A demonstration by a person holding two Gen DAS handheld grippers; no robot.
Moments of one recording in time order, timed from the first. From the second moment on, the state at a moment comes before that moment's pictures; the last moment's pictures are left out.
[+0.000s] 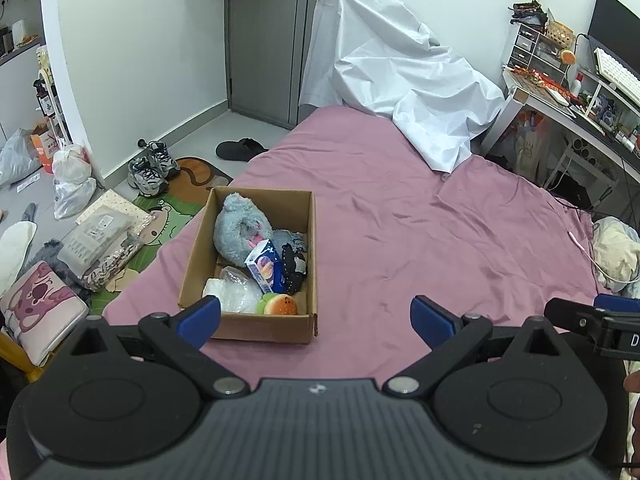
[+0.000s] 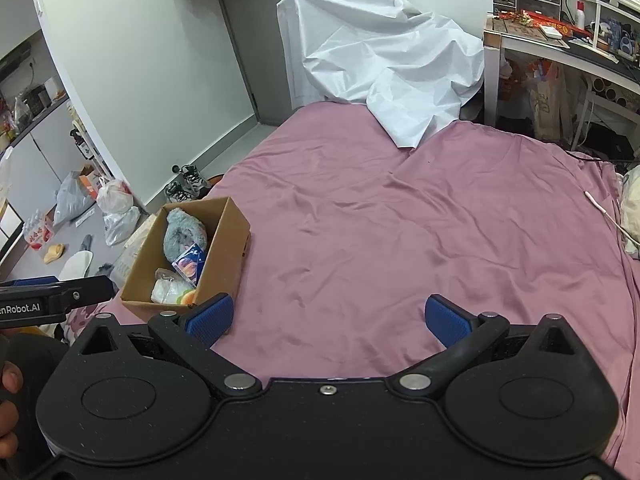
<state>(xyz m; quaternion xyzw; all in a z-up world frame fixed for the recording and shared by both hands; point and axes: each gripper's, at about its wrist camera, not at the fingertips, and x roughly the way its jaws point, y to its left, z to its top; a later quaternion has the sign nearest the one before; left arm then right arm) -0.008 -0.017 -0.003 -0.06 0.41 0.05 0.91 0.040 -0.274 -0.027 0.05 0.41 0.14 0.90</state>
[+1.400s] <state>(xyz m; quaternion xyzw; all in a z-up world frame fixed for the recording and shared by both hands) -0.020 -0.010 0.004 -0.06 0.40 0.05 0.91 0.036 -0.261 -0.022 0.03 0.41 0.16 0.90</state>
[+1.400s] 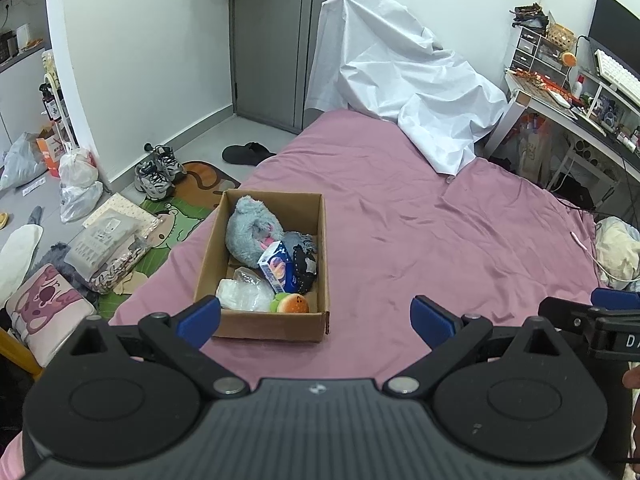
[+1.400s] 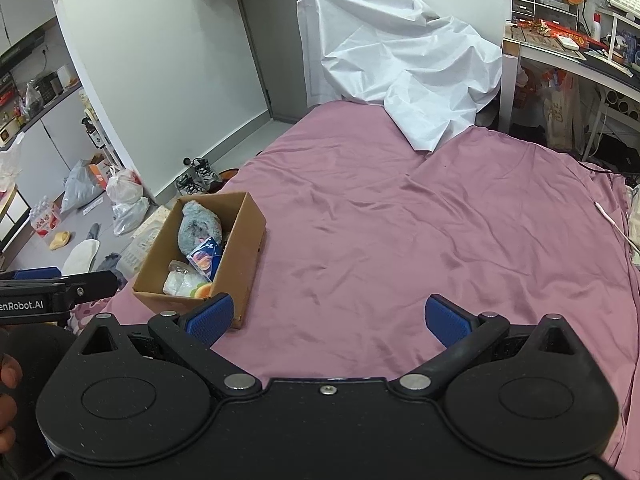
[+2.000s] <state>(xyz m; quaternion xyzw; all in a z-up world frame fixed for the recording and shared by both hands) -0.020 -0.013 0.004 -0.04 0.40 0.04 0.91 0.037 -0.258 -0.024 0.03 0.41 0.17 0.90</state>
